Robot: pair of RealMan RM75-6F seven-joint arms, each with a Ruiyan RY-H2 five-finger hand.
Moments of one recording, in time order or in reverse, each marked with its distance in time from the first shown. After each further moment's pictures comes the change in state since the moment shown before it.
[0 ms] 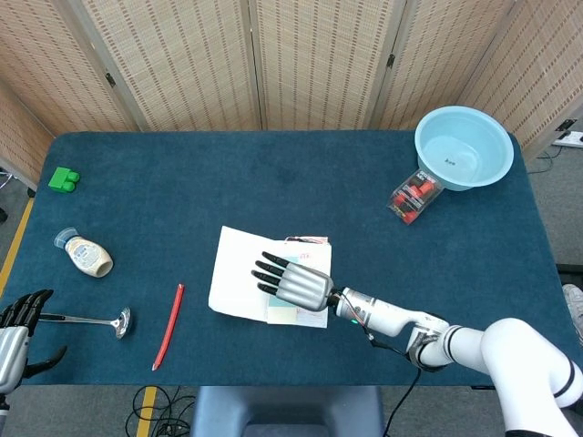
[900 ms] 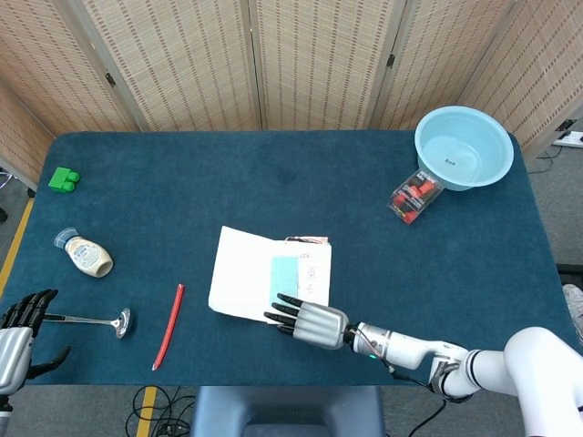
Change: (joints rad) left arm 0.002 0.004 0.005 -0.030 0.019 0.013 0.022; right arm -0.095 0.036 -0.090 -0.156 -0.062 -0.054 -0.091
